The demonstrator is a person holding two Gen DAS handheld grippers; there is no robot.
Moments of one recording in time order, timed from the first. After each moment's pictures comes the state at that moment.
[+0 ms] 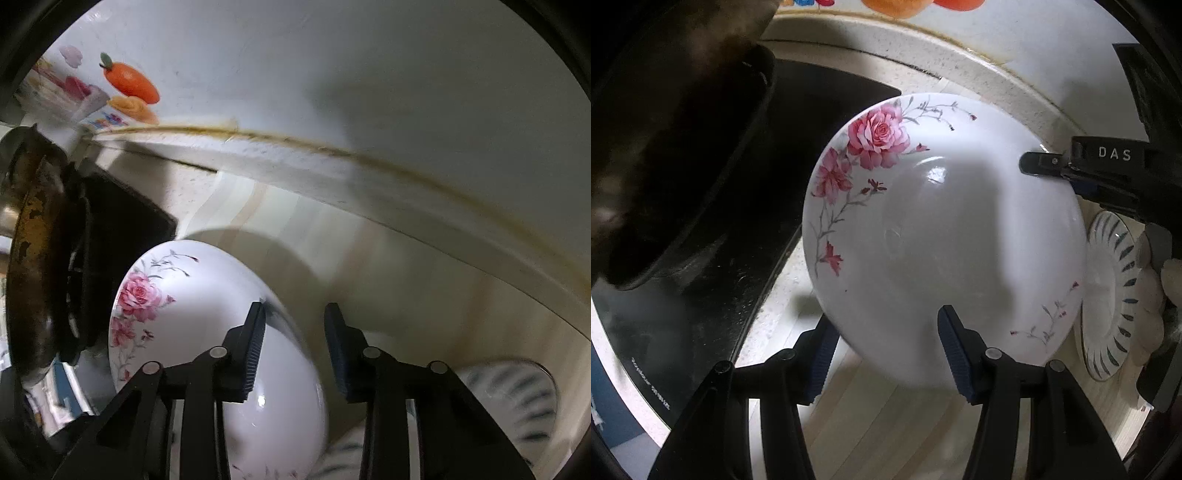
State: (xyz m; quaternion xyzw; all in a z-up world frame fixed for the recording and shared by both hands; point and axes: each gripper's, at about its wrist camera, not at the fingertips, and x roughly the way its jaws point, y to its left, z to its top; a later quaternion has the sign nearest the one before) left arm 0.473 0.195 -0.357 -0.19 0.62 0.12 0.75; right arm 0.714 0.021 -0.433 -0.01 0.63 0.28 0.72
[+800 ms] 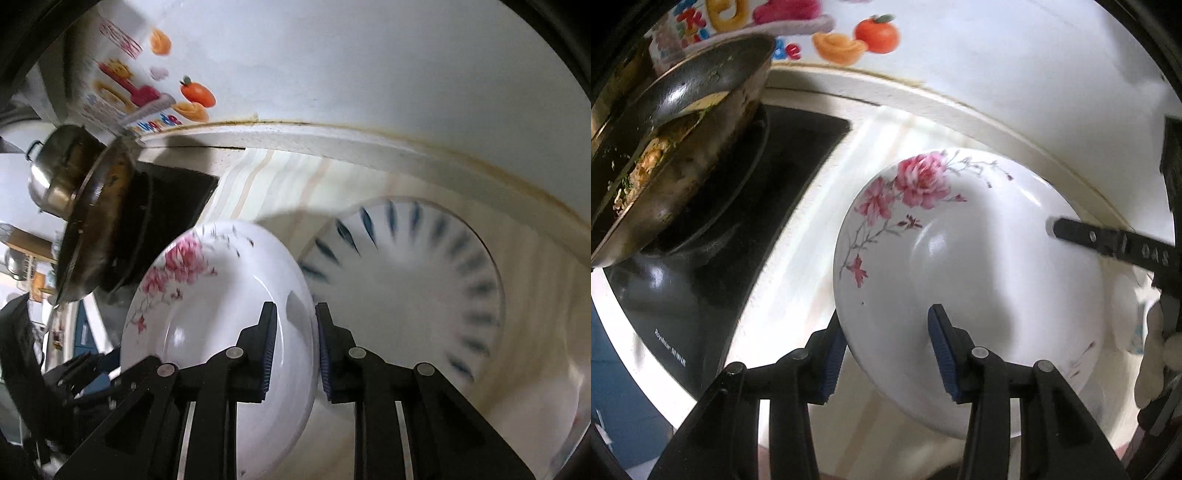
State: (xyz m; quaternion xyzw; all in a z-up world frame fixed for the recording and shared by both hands) left arm 0.414 0.139 -0.280 -0.14 0.58 0.08 0.80; right arm 0.602 -0.103 -0.348 0.03 0.60 0.29 0.74
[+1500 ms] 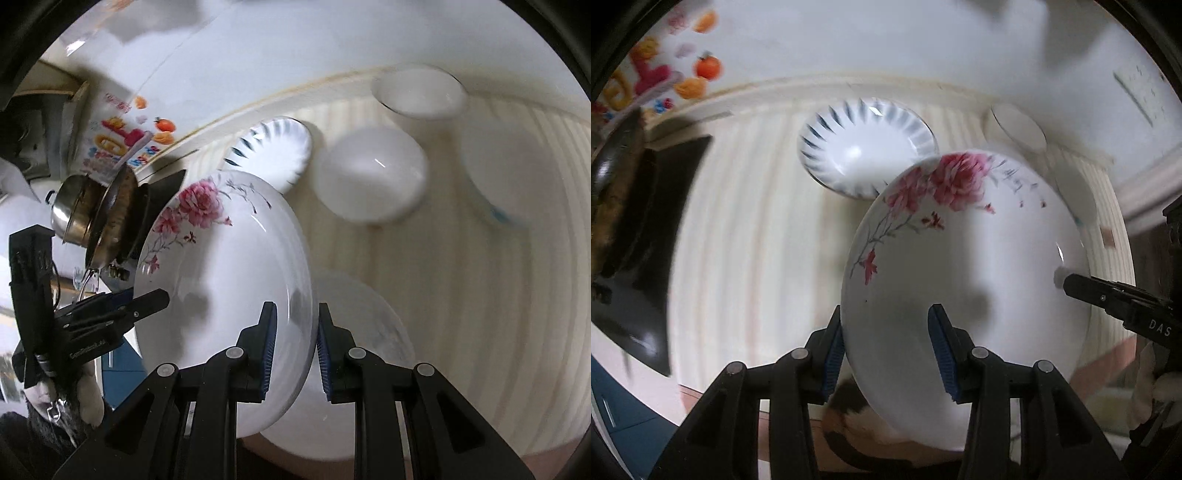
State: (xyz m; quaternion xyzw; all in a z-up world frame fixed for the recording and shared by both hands) left arm 0.360 -0.025 -0.259 -0.03 0.62 -0.08 0.78; right arm 0.415 -0.337 -0.318 0.15 0.60 0.21 0.76
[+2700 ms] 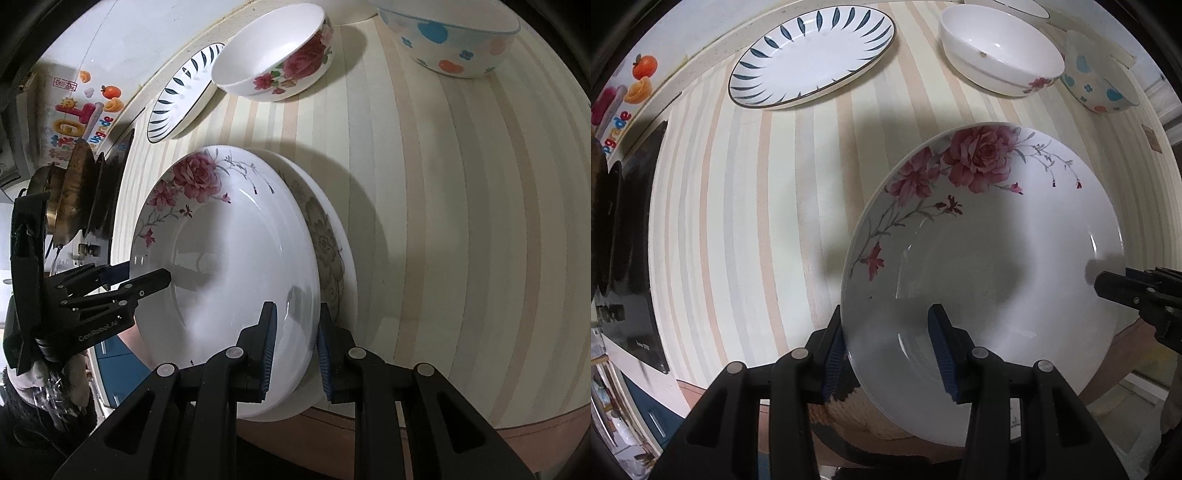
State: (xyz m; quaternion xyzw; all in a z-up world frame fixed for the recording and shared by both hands) left arm 0.350 -0.113 -0.365 0.09 0.69 -0.06 0.71; right arm 0.370 -0.377 -0.414 0.16 0.67 0.17 0.70
